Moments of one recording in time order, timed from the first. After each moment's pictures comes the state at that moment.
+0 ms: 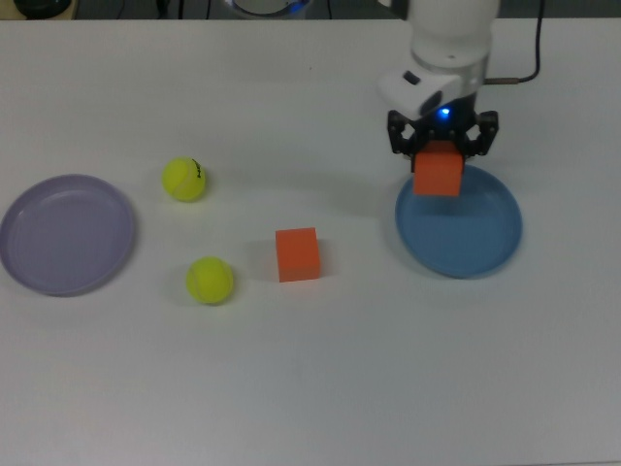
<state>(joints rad) 0.33 0.28 0.32 -1.81 -0.05 2.26 0.57</state>
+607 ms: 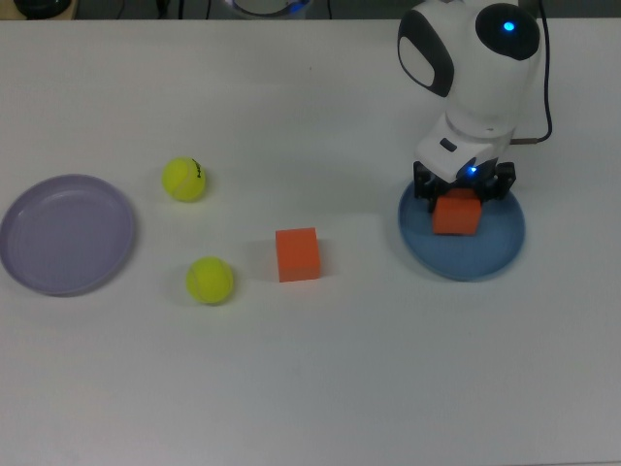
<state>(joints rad) 0.39 0.51 0.31 -1.67 -0.18 2.29 0.64</state>
